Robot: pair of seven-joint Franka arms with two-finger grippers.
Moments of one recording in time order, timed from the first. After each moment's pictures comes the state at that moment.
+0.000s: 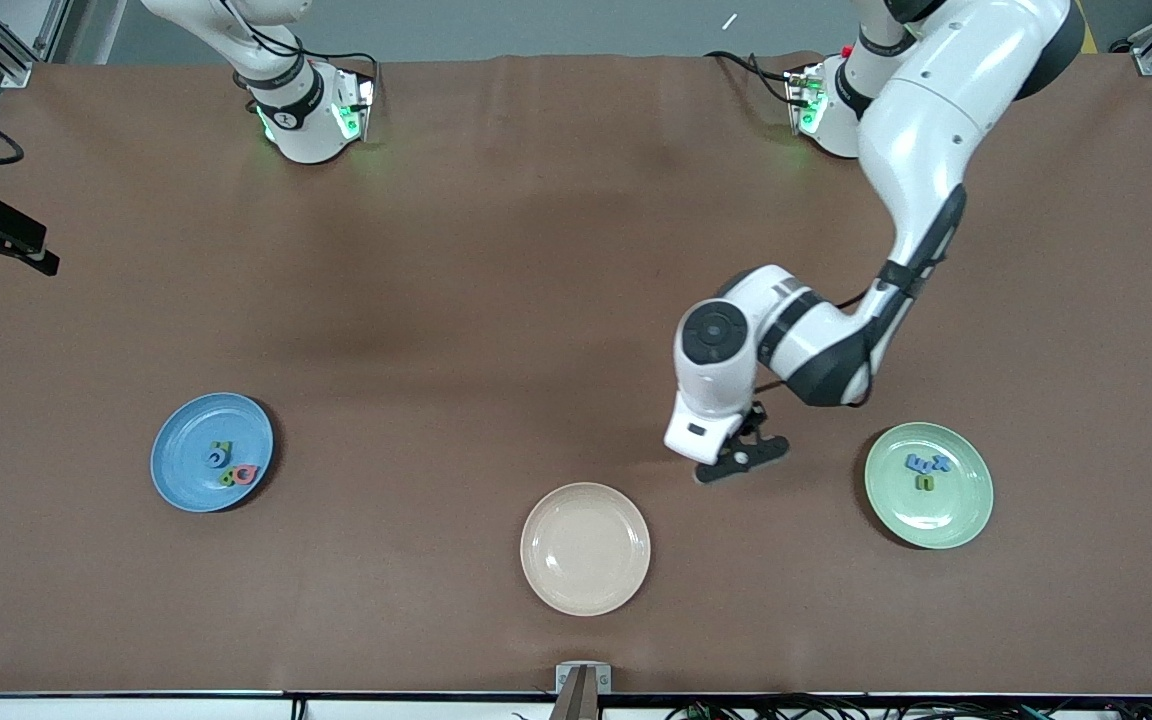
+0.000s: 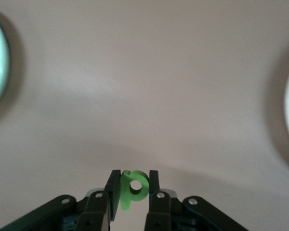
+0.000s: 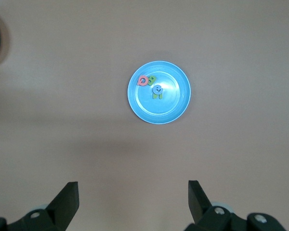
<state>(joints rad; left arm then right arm) -0.11 0.78 -0.49 -1.45 0.65 2.09 -1.10 -0.05 0.00 -0.03 -1.52 0.03 1.54 -0.13</state>
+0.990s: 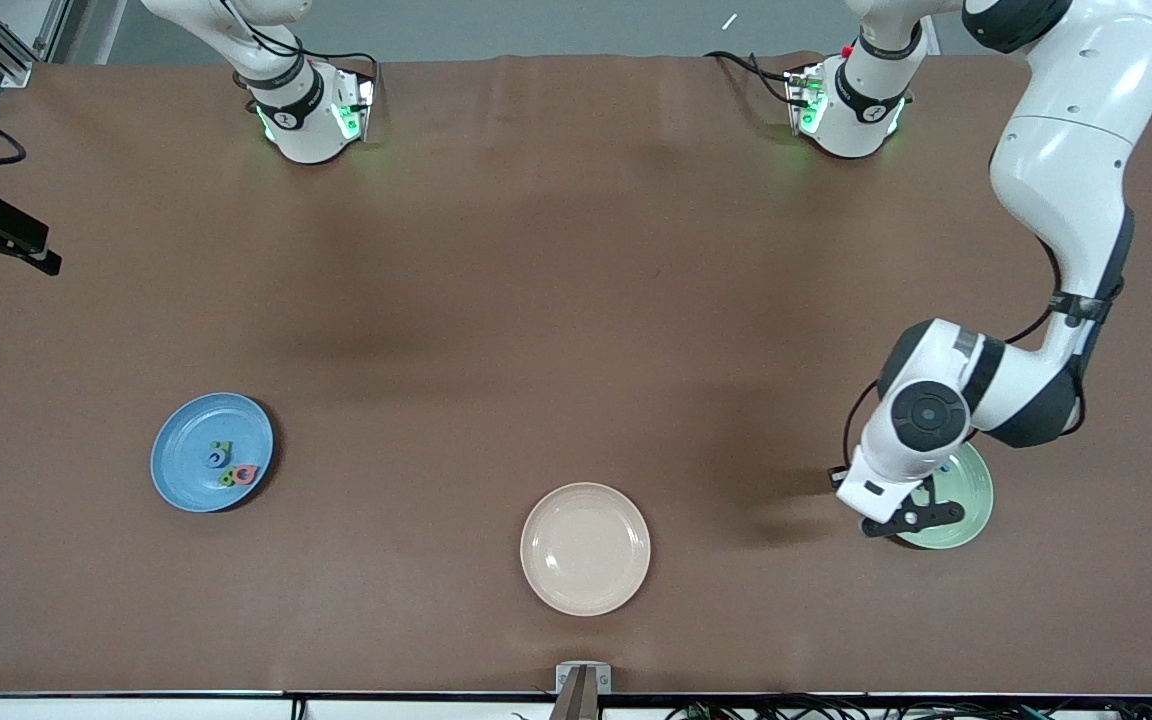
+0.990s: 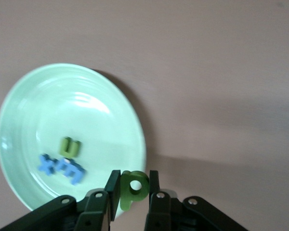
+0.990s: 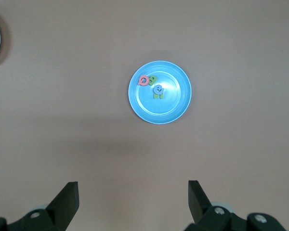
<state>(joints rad) 0.19 0.78 -0.48 -1.48 0.65 2.10 -0.66 -0.05 0.00 -0.03 -1.52 0.03 1.54 -0.13</state>
